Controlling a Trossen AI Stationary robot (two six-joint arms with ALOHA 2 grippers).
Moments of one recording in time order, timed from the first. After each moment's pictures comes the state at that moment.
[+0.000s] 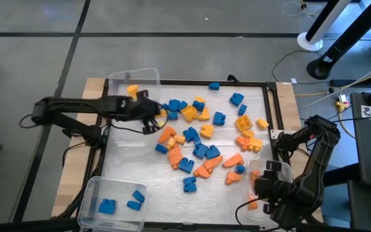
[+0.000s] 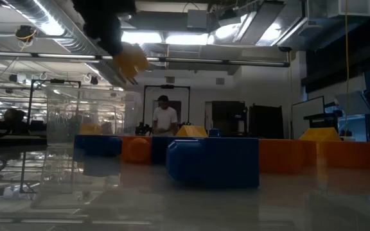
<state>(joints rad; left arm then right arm) 0.10 1.21 1.07 -0.78 -0.46 0.10 1.06 1.65 1.59 -1.57 0.34 1.15</state>
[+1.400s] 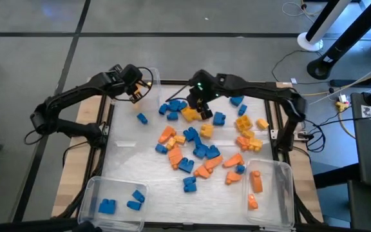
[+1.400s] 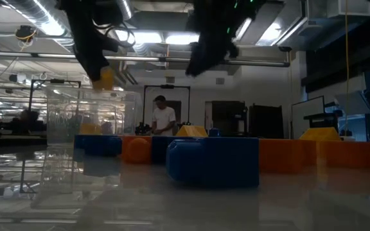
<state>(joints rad) 0.66 1.21 1.07 -0.90 -0.59 0.18 -0.33 1.83 1.66 -0.74 -0.17 -0.80</state>
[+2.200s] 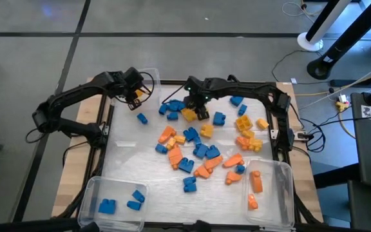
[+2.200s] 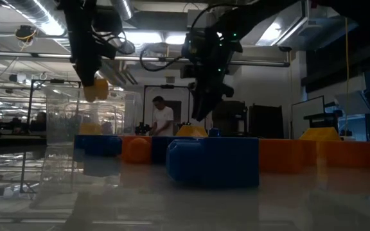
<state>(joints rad) 0.66 1.25 1.07 -1.03 -0.41 0.18 -0.39 2.03 1.66 -0.78 -0.05 -0.71</state>
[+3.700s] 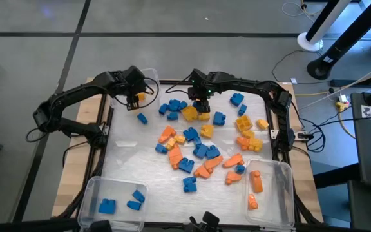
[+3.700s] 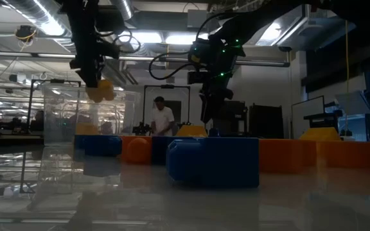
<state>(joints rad) 0.67 1.26 1.07 -0.96 -0.31 0.54 -0.47 2.03 1.66 -0.79 -0.03 -0.61</state>
